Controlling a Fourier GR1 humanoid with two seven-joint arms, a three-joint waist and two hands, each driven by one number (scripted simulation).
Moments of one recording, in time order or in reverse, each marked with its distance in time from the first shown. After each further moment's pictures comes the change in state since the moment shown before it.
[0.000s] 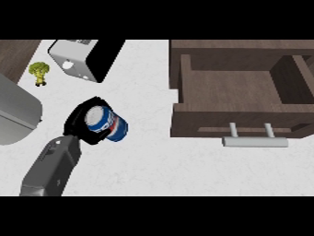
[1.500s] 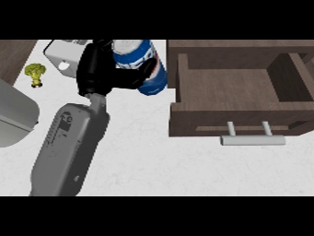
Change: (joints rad) left arm -0.099 -0.137 -0.309 -0.902 0.070 0.871 0.588; right arm -0.032 -0.003 0.017 -0.017 -0.005 -0.036 0.030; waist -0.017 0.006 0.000
